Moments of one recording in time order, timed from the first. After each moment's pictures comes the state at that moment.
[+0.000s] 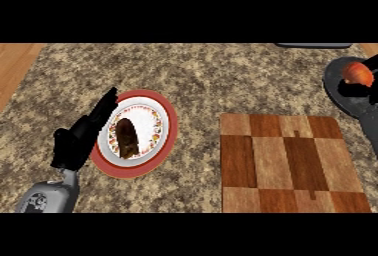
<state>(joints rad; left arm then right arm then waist) -0.16 0.22 -0.10 -1.58 -0.03 -0.06 0.18 -0.72 -0.53 -0.14 -0.58 0.78 -0.70 0.21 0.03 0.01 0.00</state>
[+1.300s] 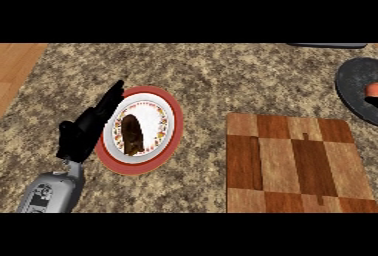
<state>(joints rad) -0.22 0.20 -0.10 -1.56 -0.03 -0.09 0.19 -0.82 -0.70 -0.44 -0.16 0.53 -0.51 -0.13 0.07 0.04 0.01</state>
